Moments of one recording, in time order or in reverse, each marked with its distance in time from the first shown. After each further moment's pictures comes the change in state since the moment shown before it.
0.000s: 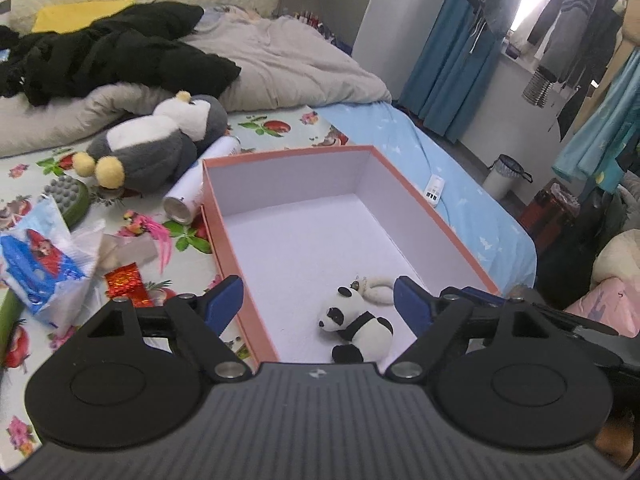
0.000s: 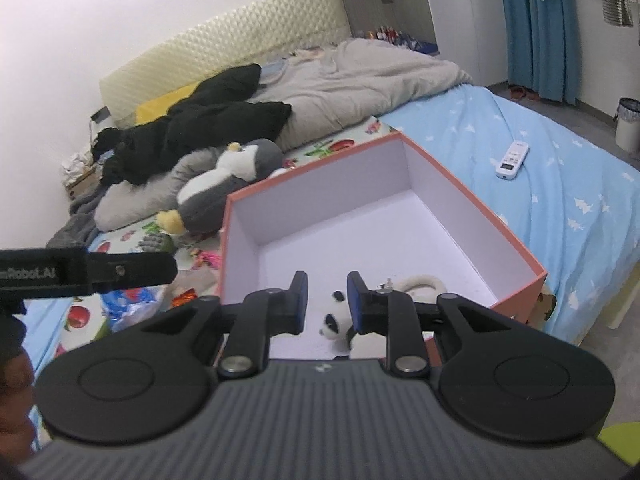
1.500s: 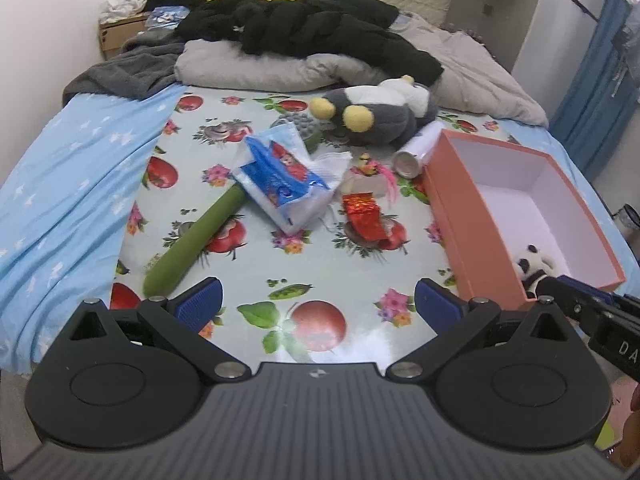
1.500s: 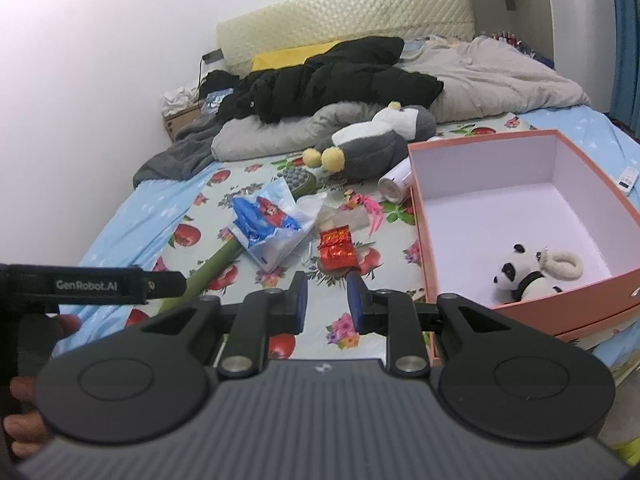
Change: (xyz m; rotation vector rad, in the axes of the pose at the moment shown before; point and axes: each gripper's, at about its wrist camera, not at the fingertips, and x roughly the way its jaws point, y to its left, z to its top) left arm -0.137 0.140 -0.113 -0.250 -0.001 0.397; right arm -0.030 0.148 -0.066 -0.224 0.073 0.232
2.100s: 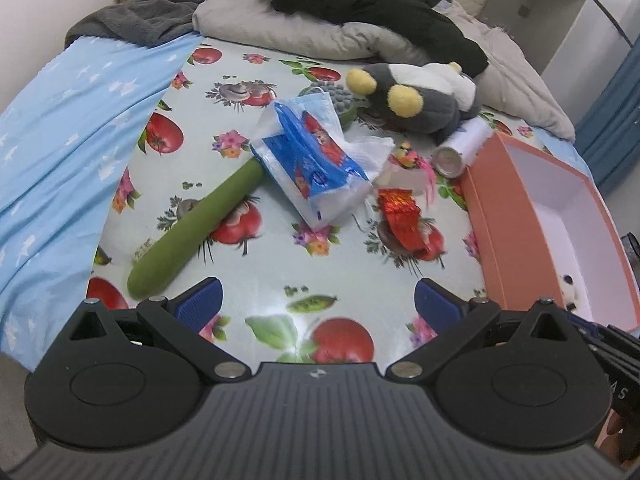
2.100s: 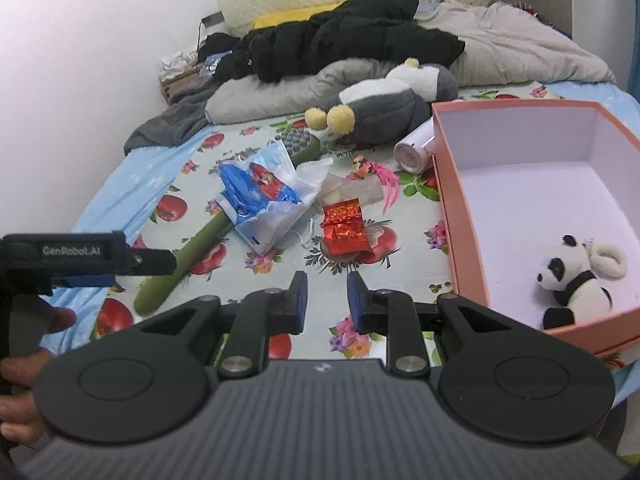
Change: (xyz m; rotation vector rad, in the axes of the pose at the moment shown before) left arm 0.088 0.048 0.027 -0.130 0.089 -0.013; right arm 0.089 0.001 0.004 -0.015 0.112 0.012
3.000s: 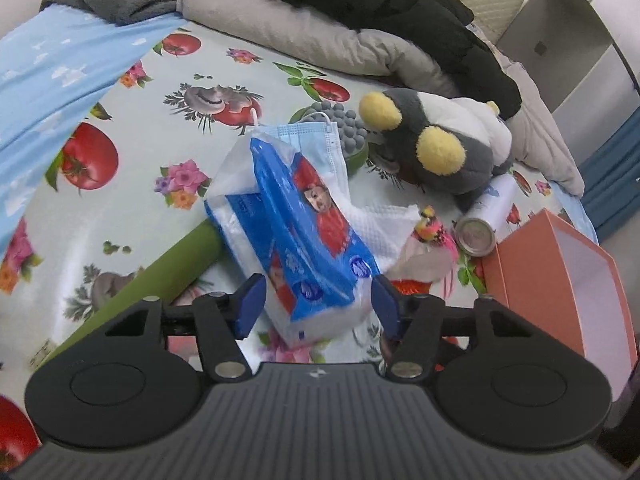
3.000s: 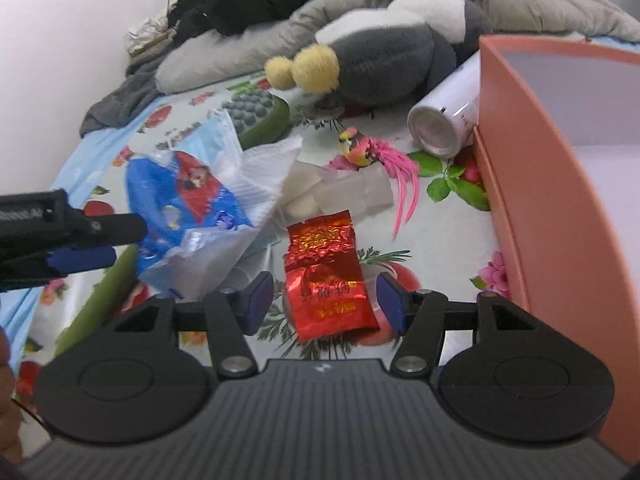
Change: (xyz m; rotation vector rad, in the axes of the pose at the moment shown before) left arm 0.141 0.014 0.084 -0.137 -0.019 -0.082; right arm 0.183 -0.028 0.045 0.044 0.131 -0.009
